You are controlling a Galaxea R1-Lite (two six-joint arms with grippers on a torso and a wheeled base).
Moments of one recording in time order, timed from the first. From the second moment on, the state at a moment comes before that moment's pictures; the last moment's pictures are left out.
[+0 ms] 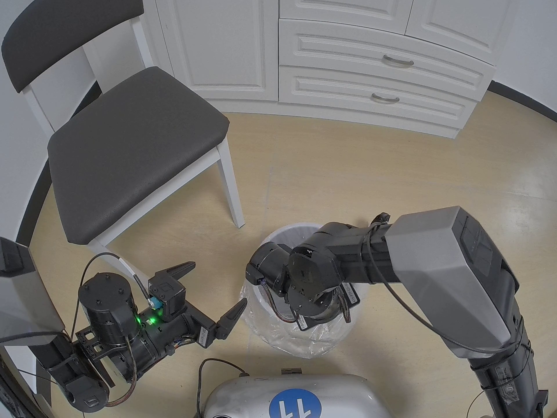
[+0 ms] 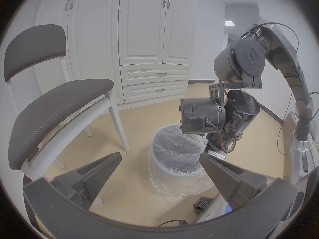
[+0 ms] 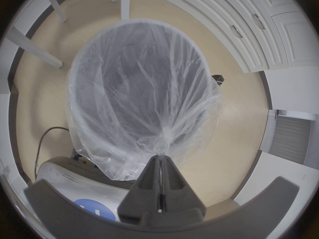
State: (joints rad) left arm -0.62 1.90 -0.17 -1.53 0.07 0.21; right arm 0.83 2.49 -1.94 0.85 -0.61 0.47
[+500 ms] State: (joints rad) left arm -0.62 1.89 -0.17 -1.53 0.07 0.21; right arm 0.84 2.47 -1.84 0.85 -0.63 0.47
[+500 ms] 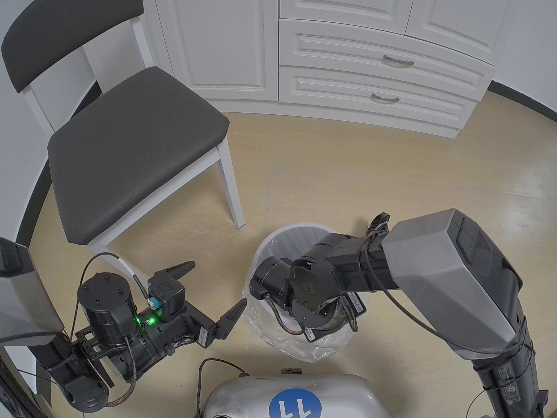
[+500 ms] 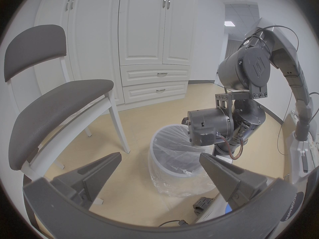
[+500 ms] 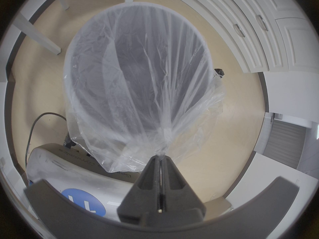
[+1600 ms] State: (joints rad) left arm -0.62 1.89 -0.17 -1.53 0.07 0.21; right arm 0.91 2.27 -1.70 0.98 -0.63 0.44
